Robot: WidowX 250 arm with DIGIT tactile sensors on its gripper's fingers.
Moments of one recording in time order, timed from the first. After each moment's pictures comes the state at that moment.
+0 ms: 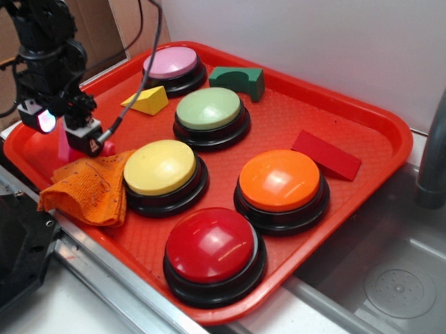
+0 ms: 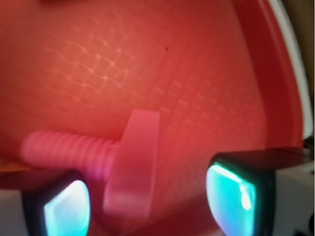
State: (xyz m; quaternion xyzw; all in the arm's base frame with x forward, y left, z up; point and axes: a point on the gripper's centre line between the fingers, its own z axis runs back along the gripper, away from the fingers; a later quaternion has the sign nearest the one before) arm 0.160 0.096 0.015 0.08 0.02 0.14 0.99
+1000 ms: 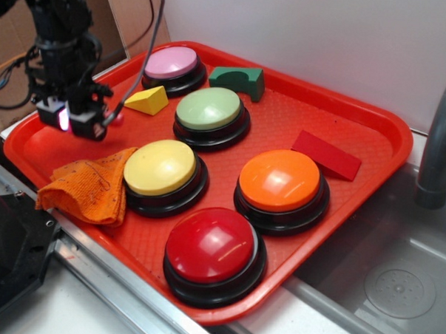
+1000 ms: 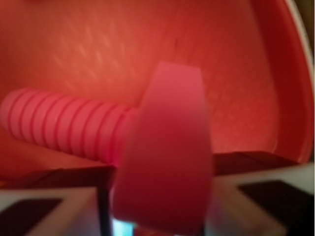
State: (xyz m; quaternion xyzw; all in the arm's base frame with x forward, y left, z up) arm 0.180 0.089 0.041 0.05 0.03 0.21 0.98
